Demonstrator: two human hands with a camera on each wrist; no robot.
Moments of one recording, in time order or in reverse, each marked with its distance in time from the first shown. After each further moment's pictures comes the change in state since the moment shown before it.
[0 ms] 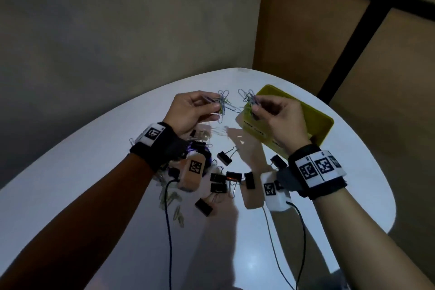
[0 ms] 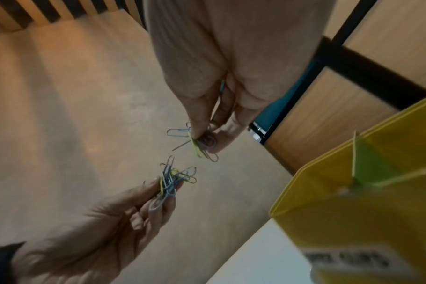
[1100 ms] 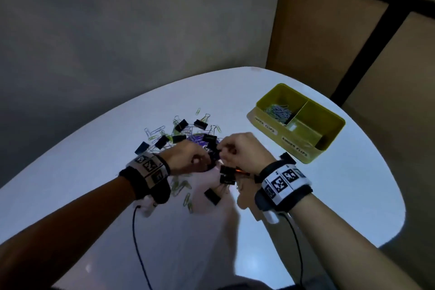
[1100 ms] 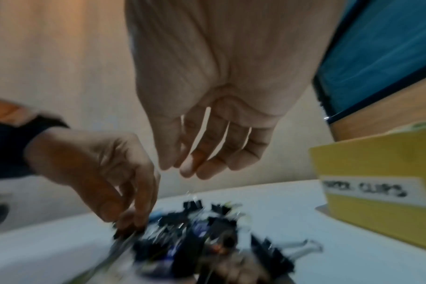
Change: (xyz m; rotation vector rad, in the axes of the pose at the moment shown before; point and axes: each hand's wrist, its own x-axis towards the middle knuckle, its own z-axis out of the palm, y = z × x) left_hand -0.066 -0.053 -0.064 1.214 -0.555 0.077; right_hand -0.045 0.029 0.060 -0.733 -0.607 -0.204
